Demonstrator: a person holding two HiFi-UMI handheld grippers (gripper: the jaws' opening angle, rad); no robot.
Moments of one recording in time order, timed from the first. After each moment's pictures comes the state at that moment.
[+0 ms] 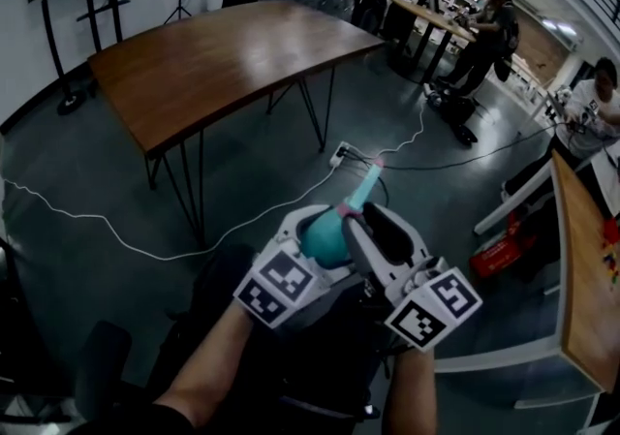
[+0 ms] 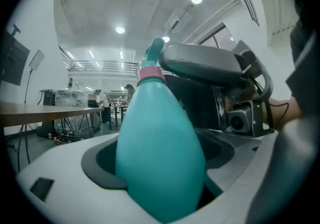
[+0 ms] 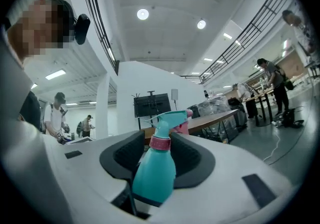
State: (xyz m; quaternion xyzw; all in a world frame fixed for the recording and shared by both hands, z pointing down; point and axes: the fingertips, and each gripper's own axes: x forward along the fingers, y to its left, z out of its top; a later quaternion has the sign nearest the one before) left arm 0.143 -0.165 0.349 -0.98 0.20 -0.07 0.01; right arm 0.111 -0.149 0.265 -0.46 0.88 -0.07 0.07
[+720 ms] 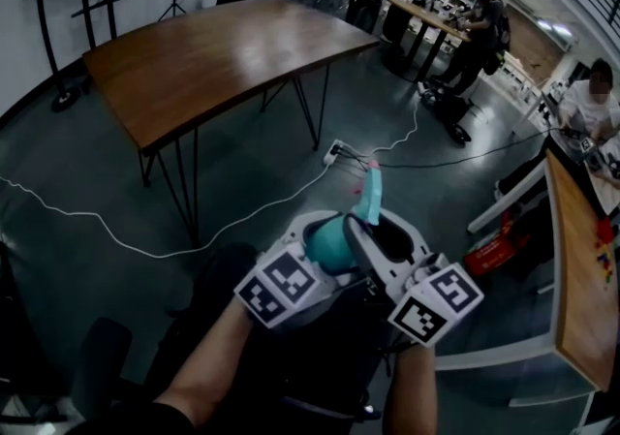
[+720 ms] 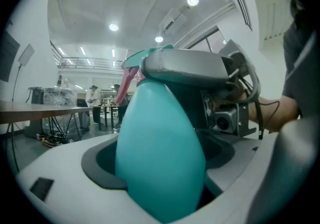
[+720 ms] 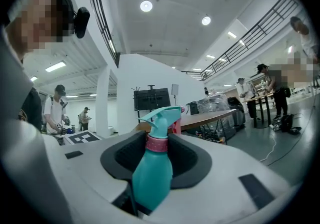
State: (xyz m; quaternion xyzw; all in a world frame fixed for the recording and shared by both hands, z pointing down) left arm 0.164 -0.144 0.352 -0.99 0.14 -0.07 0.01; right arm 0.122 -0.148 0.272 -0.46 0.89 -0.07 0.02
